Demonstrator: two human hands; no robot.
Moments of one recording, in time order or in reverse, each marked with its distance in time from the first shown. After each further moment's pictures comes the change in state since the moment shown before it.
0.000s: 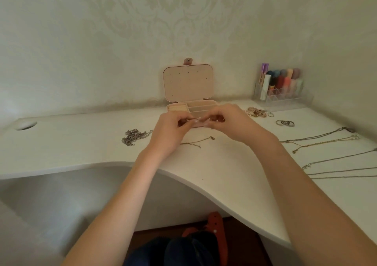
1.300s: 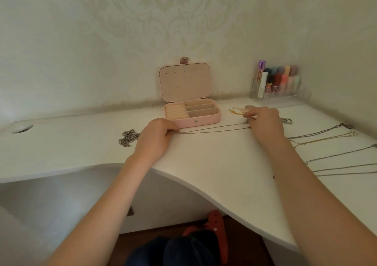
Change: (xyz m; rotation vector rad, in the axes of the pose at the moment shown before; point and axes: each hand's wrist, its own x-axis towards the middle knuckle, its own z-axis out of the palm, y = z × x) left_hand -0.010 -0.029 -0.012 0.373 -0.058 -0.003; right_hand -0.018 0.072 -0.015 -0.267 0.384 0.533
